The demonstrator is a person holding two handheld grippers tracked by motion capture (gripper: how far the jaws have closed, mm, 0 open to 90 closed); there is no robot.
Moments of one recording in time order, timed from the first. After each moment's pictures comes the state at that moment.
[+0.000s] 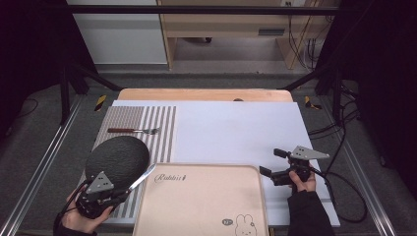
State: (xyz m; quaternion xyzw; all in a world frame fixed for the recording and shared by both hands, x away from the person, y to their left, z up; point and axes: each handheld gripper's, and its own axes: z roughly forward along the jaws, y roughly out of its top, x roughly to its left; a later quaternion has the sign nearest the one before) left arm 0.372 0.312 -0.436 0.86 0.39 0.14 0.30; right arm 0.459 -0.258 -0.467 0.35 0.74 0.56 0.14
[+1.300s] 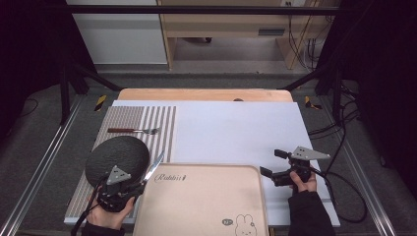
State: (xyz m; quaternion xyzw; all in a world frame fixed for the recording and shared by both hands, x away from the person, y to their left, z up) left arm 0.374 0.257 -0.426 0.80 0.49 0.16 0.33; right arm 0.458 -0.260 -0.468 0.35 0.74 0.56 0.13
